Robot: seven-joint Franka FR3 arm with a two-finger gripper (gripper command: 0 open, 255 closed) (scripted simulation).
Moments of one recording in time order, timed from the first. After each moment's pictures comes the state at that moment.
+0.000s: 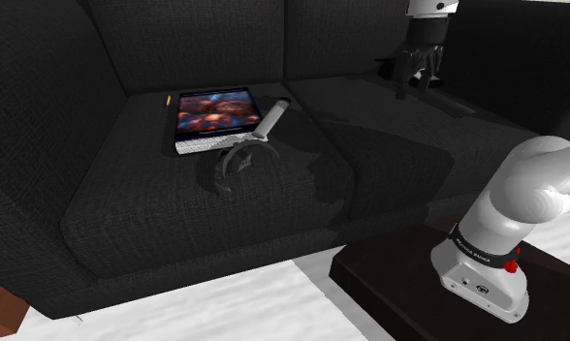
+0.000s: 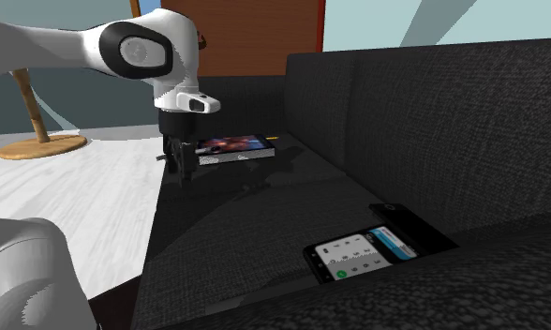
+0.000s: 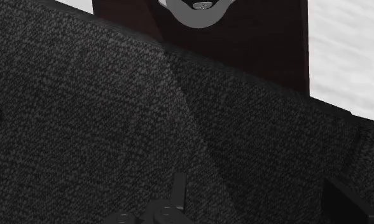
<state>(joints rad) 0.00 -0.78 -0.01 -2.38 0.02 1.49 0.10</state>
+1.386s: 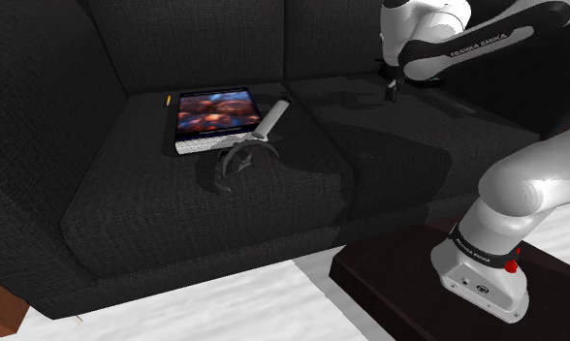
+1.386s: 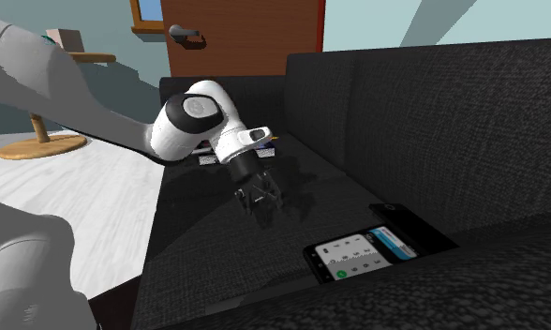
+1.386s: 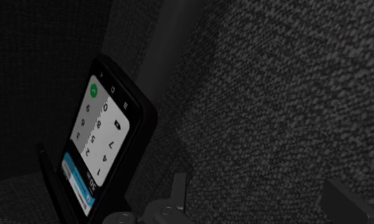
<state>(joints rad) -0.22 -0.52 0.03 -2.54 -0.76 2.10 0.07</state>
